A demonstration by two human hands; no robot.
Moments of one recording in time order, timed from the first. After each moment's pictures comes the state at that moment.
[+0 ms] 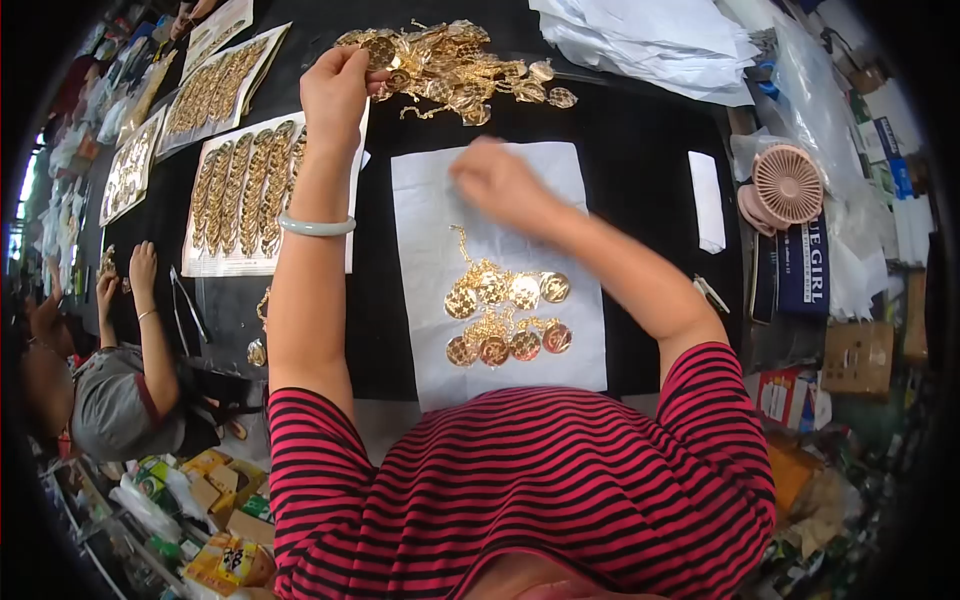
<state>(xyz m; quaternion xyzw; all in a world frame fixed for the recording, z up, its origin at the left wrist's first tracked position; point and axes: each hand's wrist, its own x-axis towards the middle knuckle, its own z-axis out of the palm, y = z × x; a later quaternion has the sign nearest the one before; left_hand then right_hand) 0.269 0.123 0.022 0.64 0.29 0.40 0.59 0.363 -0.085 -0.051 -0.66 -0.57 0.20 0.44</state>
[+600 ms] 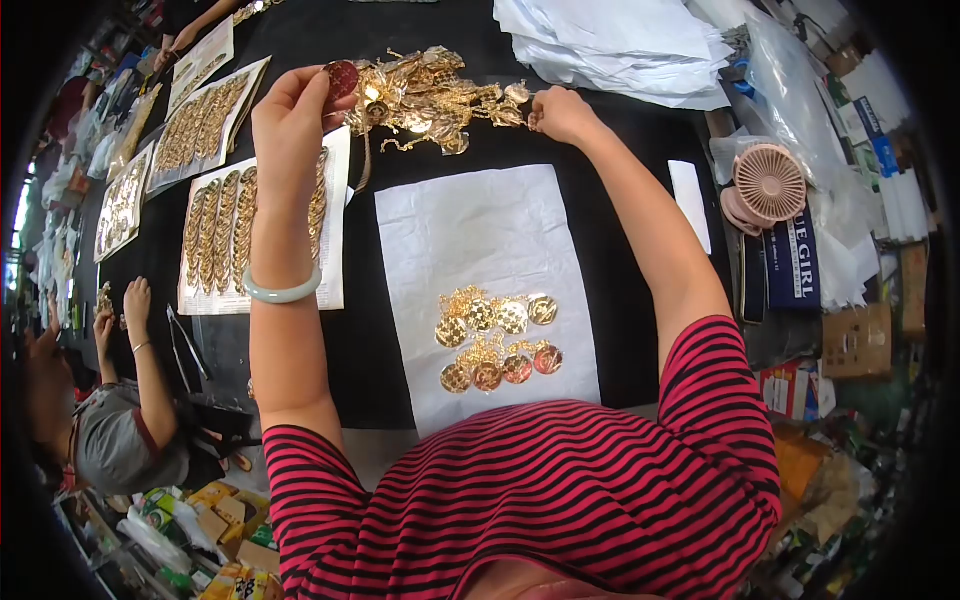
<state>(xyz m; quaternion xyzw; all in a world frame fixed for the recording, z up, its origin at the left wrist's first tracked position) 0.253 0.111 0.073 0.67 0.23 0.39 0.58 0.542 -0.068 -0.060 -0.87 -0.48 0.02 0.11</state>
